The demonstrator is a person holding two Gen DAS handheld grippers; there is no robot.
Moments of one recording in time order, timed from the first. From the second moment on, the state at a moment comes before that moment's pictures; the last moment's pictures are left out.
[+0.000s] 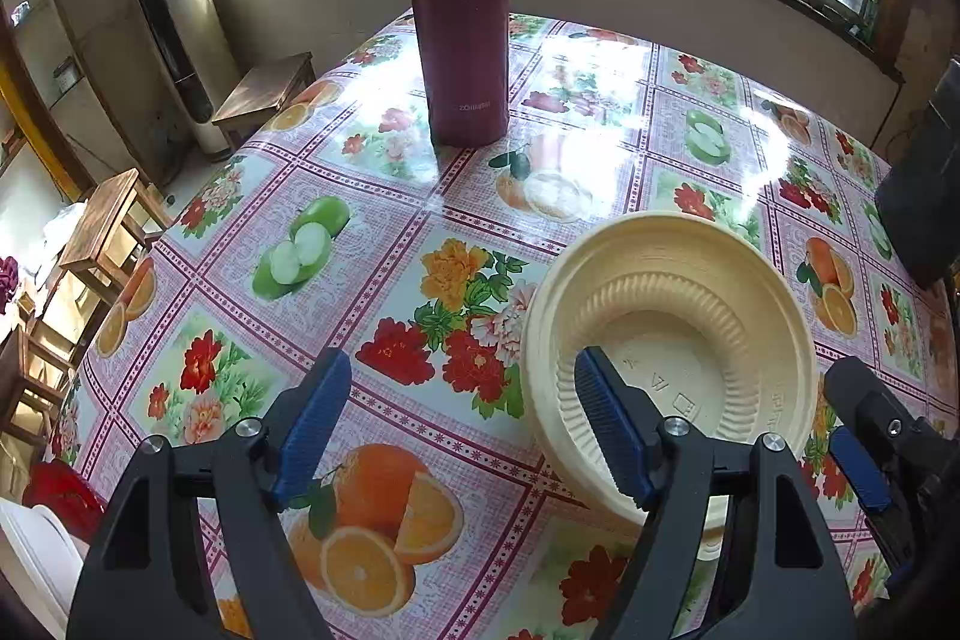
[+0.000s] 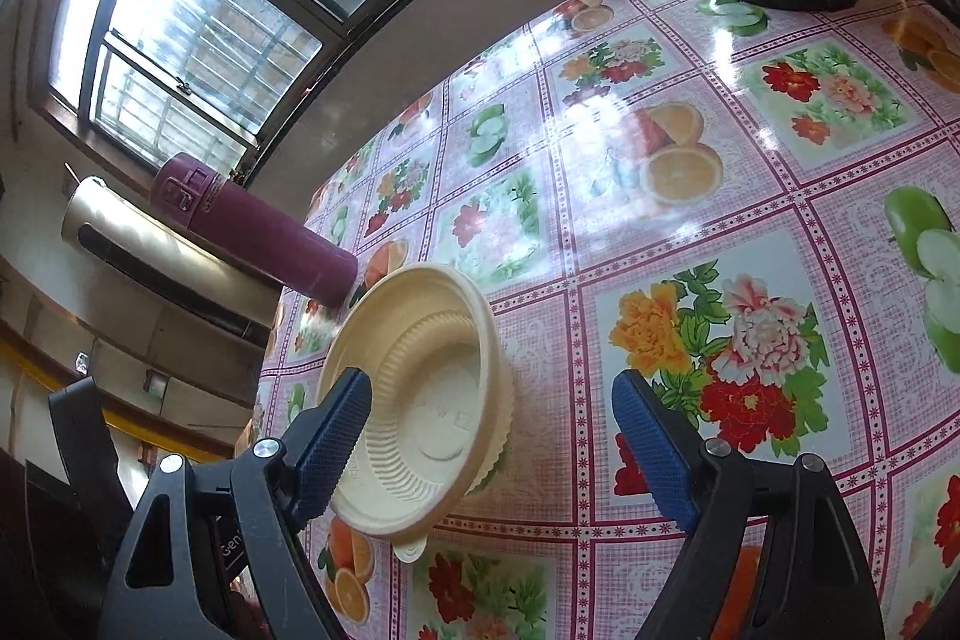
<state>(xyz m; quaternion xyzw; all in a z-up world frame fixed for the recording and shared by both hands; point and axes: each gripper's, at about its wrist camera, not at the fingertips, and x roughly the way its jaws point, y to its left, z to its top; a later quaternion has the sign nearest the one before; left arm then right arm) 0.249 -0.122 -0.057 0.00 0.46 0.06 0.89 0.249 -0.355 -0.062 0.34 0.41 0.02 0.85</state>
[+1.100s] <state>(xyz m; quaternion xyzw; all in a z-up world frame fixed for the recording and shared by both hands) 0.244 -0.132 -0.062 0.01 0.44 0.04 0.90 0.251 -0.348 -0.069 0.32 0.40 0.01 0.86</state>
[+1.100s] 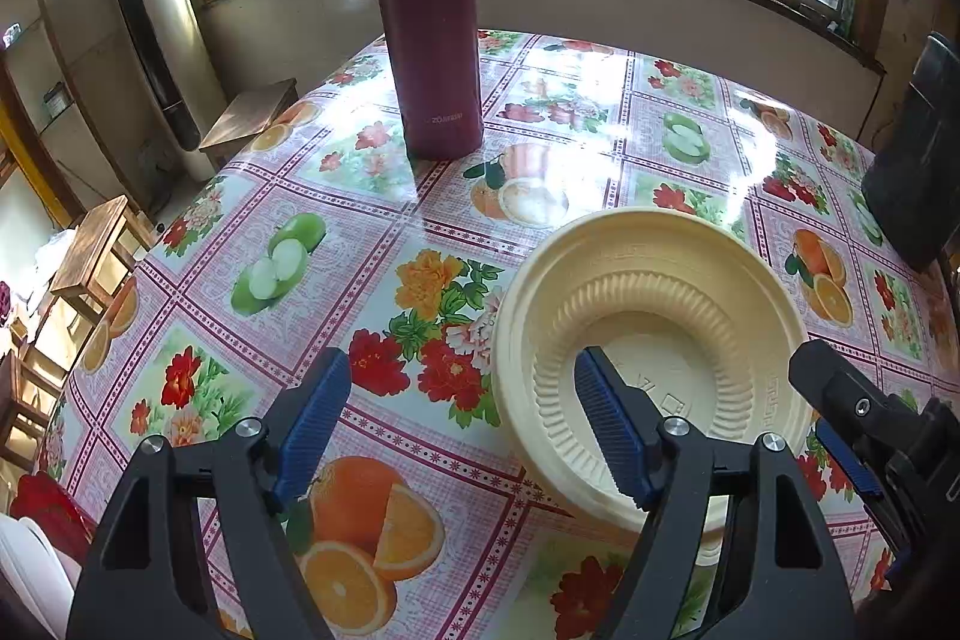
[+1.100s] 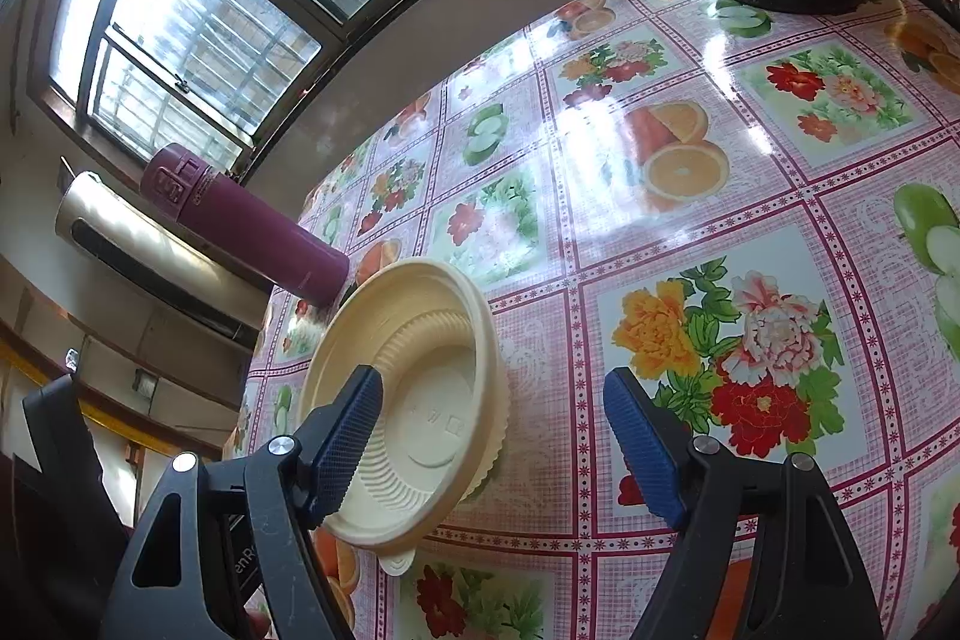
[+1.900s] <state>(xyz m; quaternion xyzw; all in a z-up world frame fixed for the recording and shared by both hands) 0.247 -0.132 -0.075 0.00 0.44 0.04 0.90 0.253 -0.346 -0.078 0.32 0.41 0.00 0.85</state>
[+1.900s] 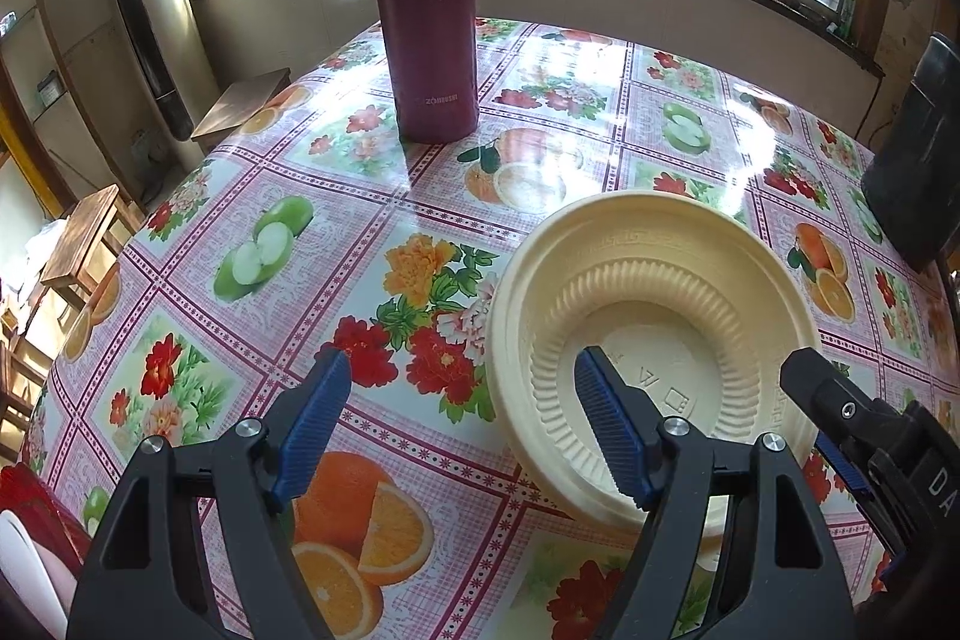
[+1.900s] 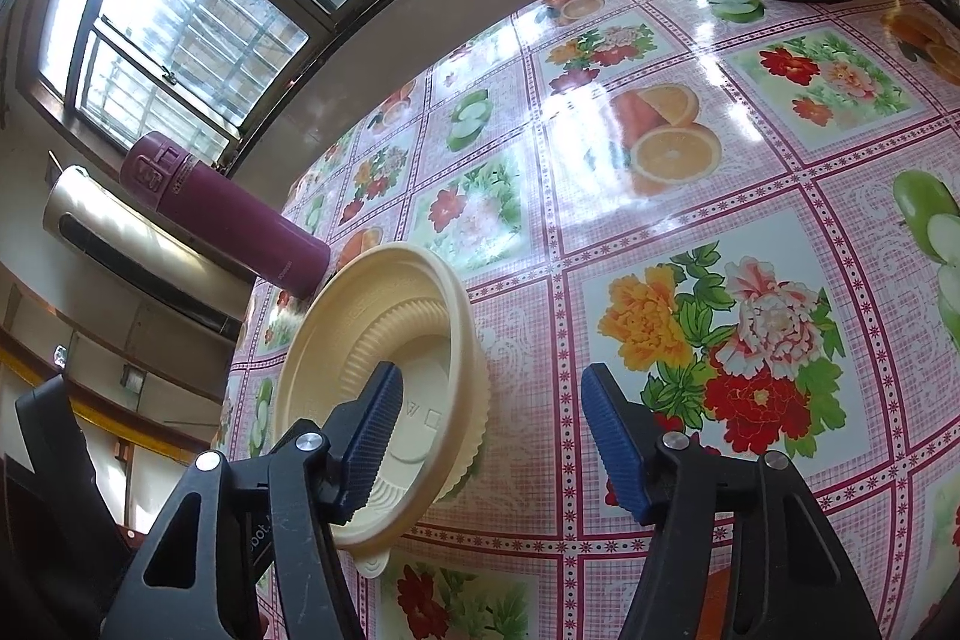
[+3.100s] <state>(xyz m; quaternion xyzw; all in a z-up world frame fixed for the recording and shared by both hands) 0.247 -0.140 -0.082 -0.01 0.44 0.02 0.90 0.254 -0.343 -0.082 0.31 0.41 -0.01 0.86</state>
